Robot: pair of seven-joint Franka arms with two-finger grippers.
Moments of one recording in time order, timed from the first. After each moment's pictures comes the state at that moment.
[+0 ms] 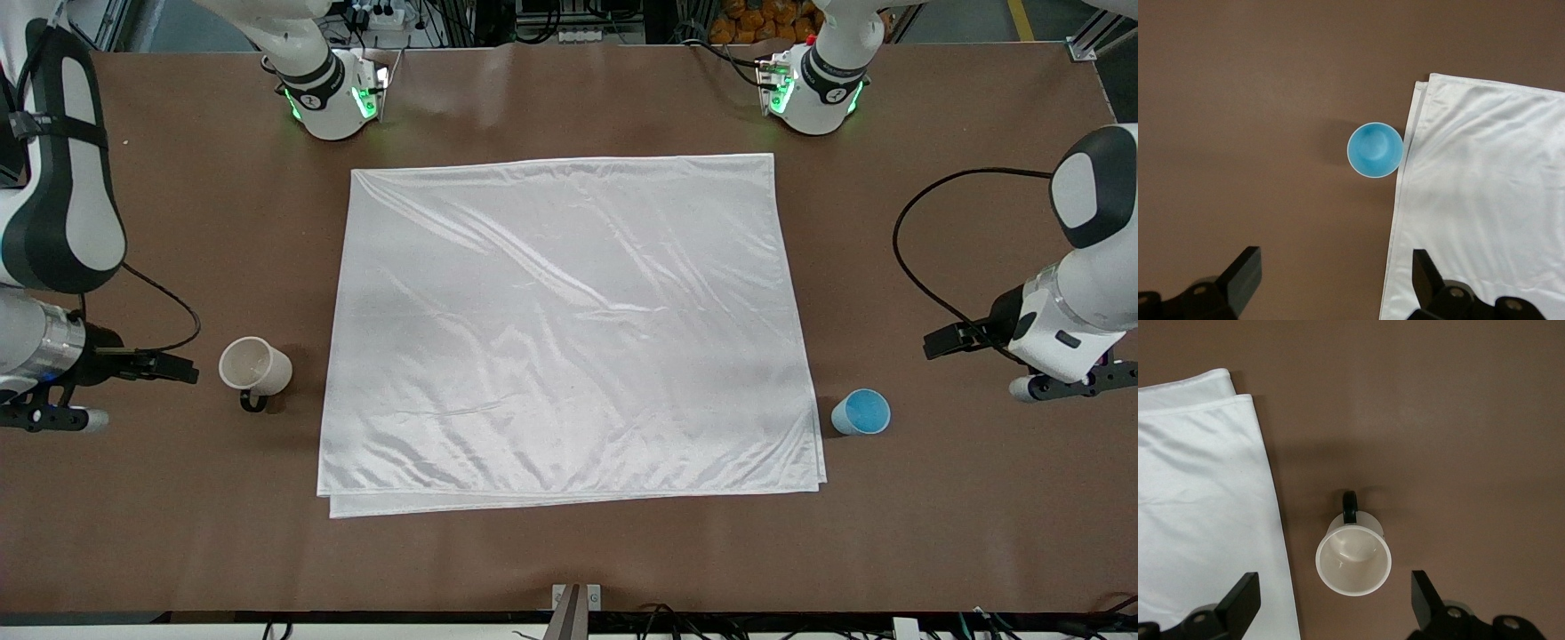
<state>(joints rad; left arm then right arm) 0.11 0.30 -0.16 -1.59 0.05 1.87 -0.20 -0.15 0.43 0.06 -1.51 0.01 1.89 -0.02</state>
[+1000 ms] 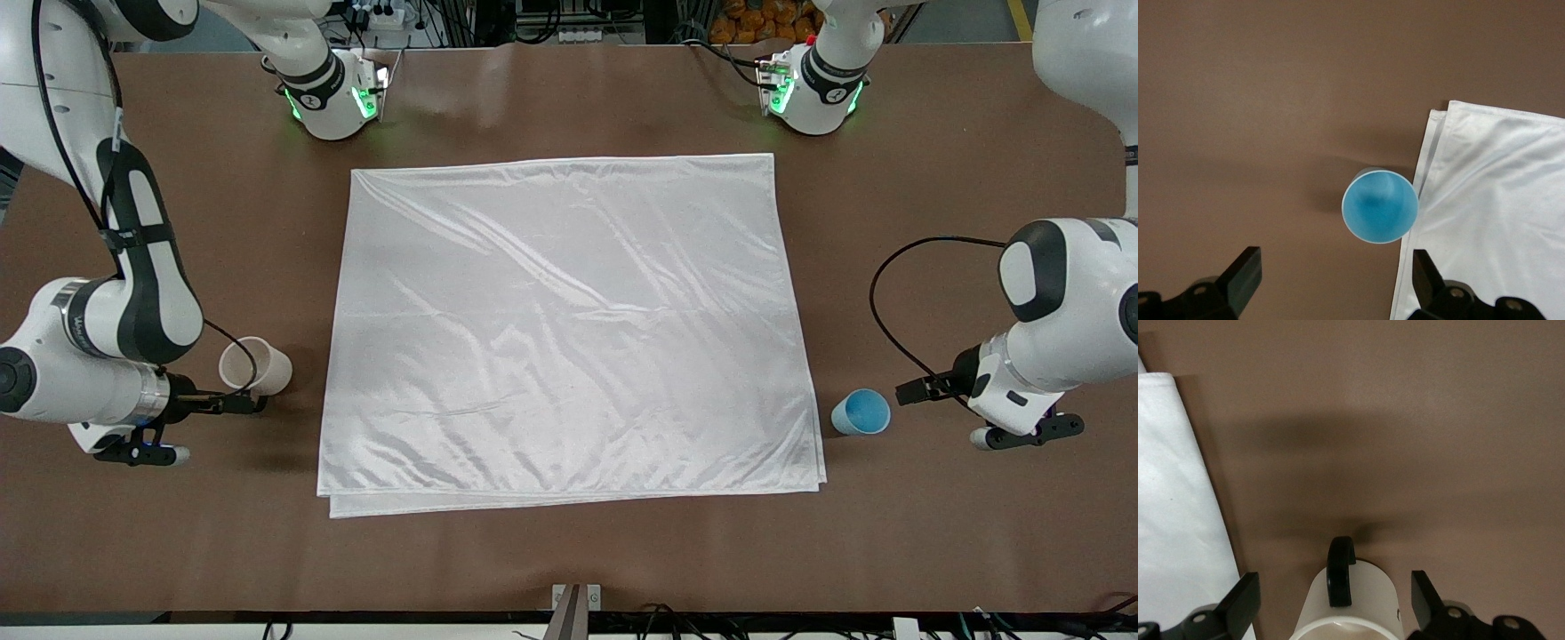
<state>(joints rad) 0.13 0.48 -0.16 -1.59 0.05 2.08 -0.20 -0.15 0.67 0.06 -1.51 0.01 2.07 -0.02</state>
